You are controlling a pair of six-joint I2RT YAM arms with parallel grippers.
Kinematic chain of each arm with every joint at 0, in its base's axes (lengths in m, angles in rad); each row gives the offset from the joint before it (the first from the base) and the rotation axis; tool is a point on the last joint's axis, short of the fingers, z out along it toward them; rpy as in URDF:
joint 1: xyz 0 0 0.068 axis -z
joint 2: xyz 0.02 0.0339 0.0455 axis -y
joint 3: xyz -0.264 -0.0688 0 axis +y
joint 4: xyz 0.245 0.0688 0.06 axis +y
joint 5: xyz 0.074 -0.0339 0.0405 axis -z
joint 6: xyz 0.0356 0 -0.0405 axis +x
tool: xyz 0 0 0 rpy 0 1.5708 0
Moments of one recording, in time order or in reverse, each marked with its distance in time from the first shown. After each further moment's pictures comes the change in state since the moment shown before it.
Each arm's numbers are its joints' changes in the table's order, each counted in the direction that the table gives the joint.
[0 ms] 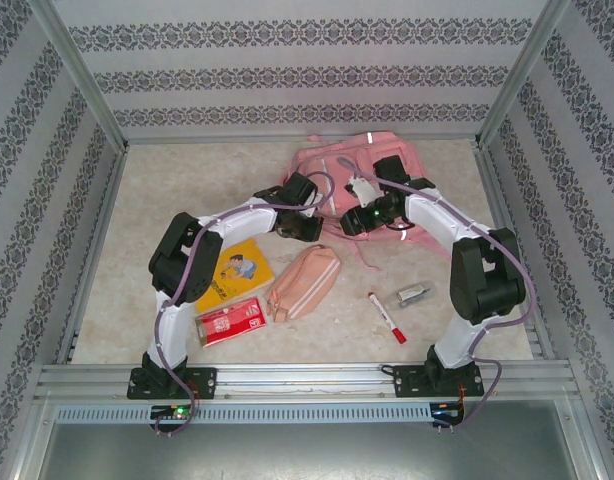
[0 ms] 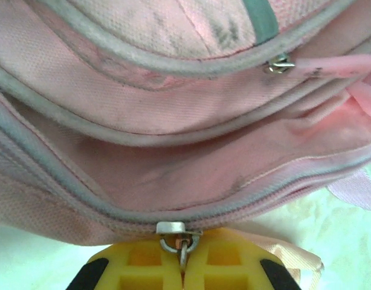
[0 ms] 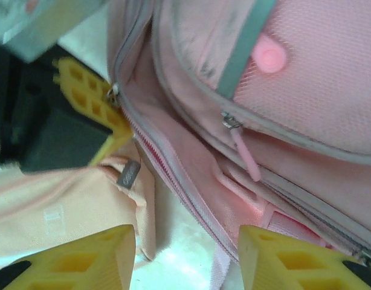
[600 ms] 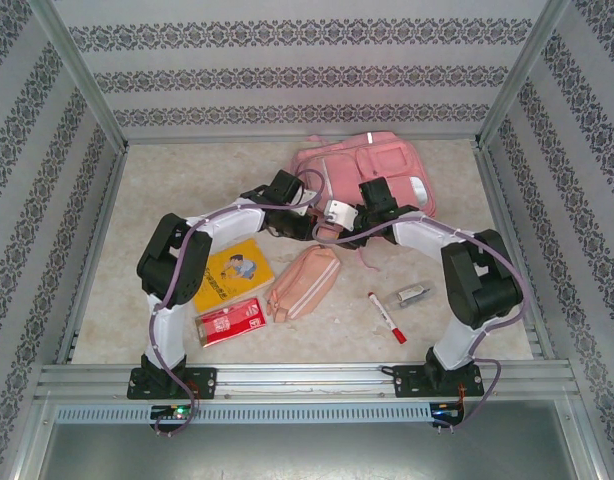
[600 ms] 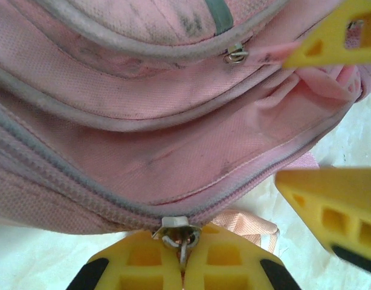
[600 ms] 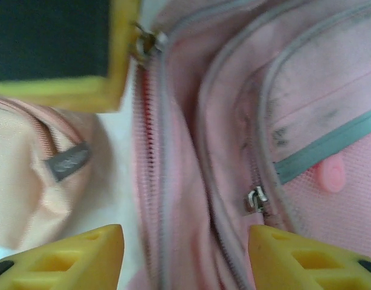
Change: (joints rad) left arm -0.050 0.064 0.095 -0.090 0.171 0.021; right arm -0.091 0.001 0.225 -0.449 0.166 -0.617
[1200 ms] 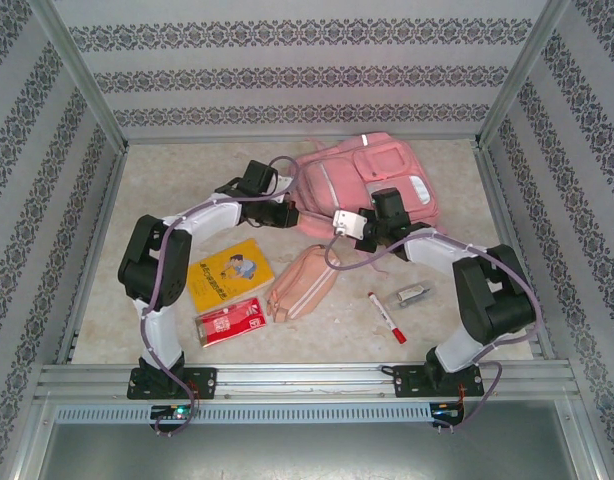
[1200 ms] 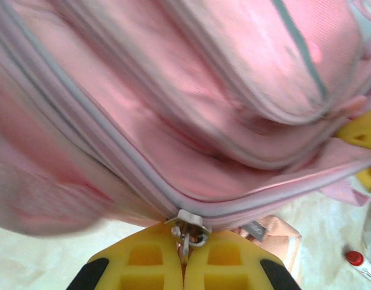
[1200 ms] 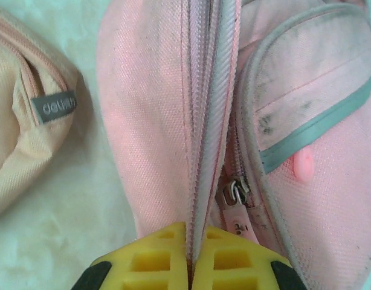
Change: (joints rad) left arm -0.139 0.079 0.059 -0.043 0.010 0.016; right arm 0.047 0.137 0.188 -0.167 0.027 -0.165
